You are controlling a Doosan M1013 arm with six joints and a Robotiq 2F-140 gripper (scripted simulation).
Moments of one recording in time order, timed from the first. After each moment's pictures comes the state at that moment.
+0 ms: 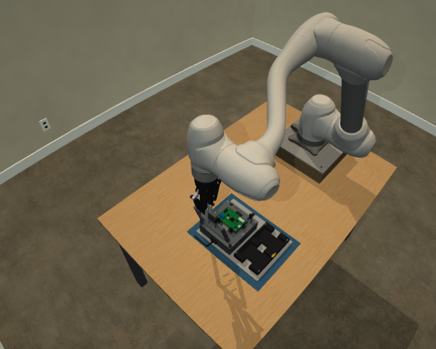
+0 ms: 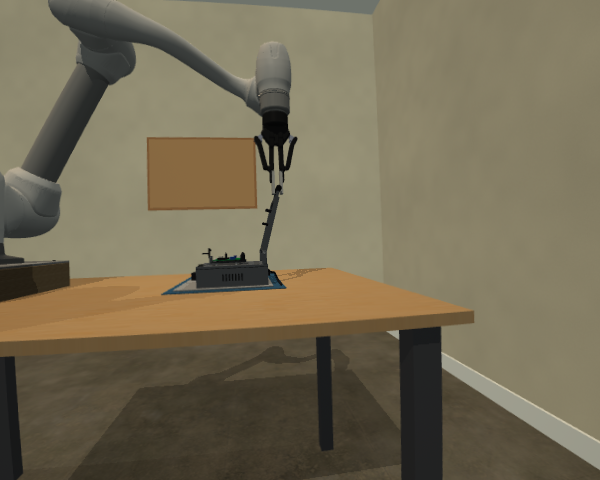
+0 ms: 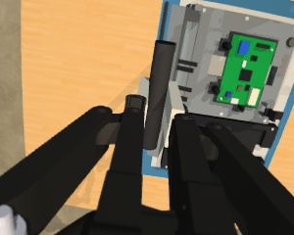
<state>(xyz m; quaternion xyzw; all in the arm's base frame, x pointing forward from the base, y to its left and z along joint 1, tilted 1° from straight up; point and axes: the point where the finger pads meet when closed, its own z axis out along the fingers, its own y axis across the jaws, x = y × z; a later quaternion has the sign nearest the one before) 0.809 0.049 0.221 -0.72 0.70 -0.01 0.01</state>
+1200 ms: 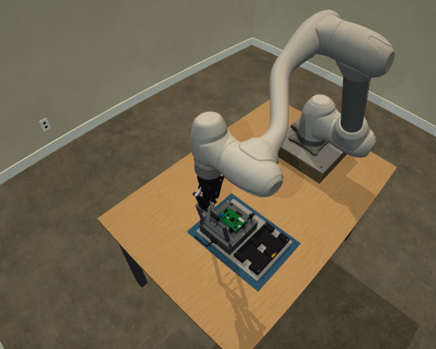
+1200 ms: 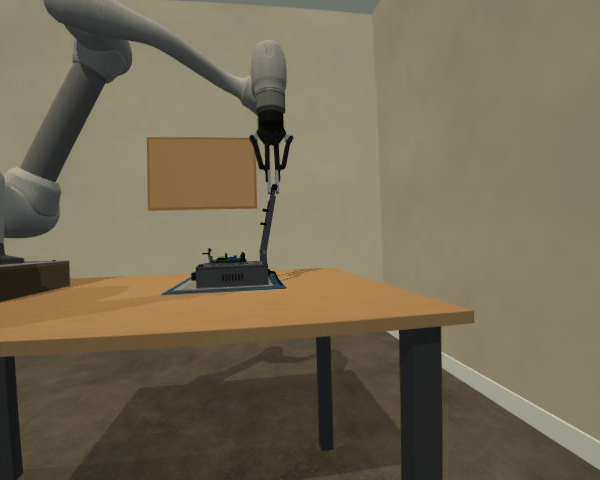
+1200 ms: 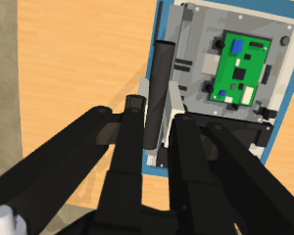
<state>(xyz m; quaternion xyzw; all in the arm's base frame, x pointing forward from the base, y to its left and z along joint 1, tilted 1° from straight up) 0.797 0.049 0.224 -0.72 0.70 -0.01 0.01</state>
